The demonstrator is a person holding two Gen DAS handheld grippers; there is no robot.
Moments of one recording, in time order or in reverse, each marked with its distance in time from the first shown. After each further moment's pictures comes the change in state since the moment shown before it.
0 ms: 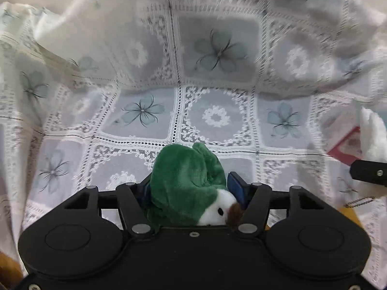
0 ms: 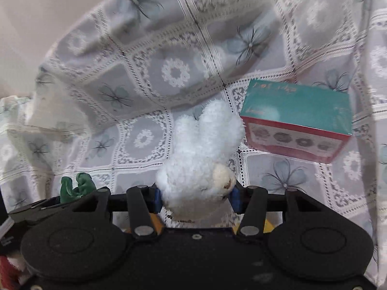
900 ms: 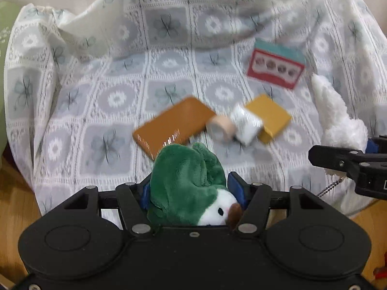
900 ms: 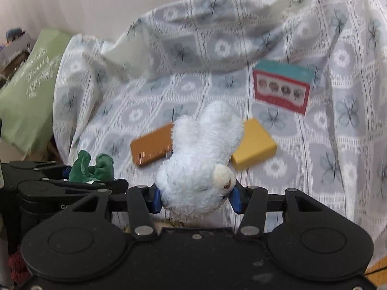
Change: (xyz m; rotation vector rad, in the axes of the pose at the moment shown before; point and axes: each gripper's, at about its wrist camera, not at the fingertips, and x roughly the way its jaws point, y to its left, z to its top) left arm -0.151 -0.016 -0.164 0.128 0.004 -0.113; right arm -0.165 0.002 -0.194 -0.269 -0.055 0.062
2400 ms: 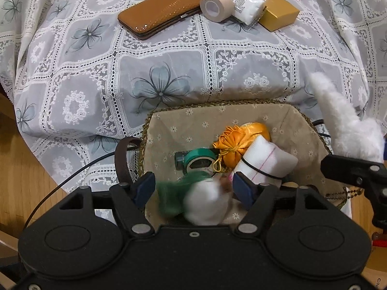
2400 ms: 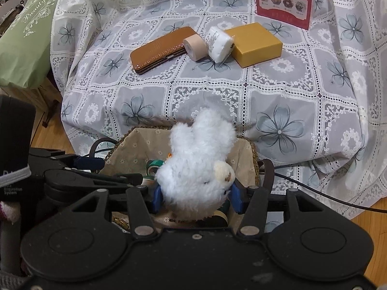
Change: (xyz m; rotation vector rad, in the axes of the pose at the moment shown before) left arm 0.037 -0.021 -0.092 -0.005 0.300 0.034; right arm 0.010 0.003 -0.094 0.018 0.277 0.008
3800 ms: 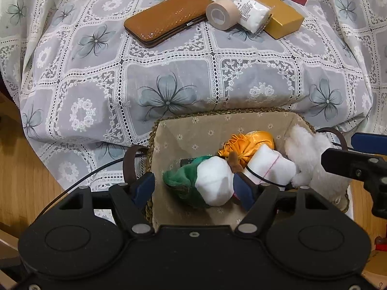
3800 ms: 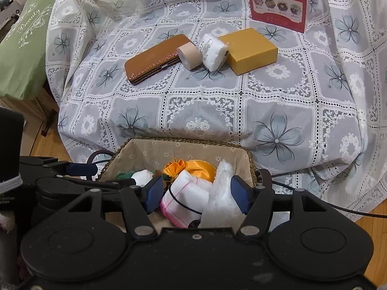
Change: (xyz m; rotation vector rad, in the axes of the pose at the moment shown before) left arm -0.006 0.001 0.008 -0.005 -0.029 0.026; right arm 0.003 -0.005 0.010 0.030 -0.032 -0.003
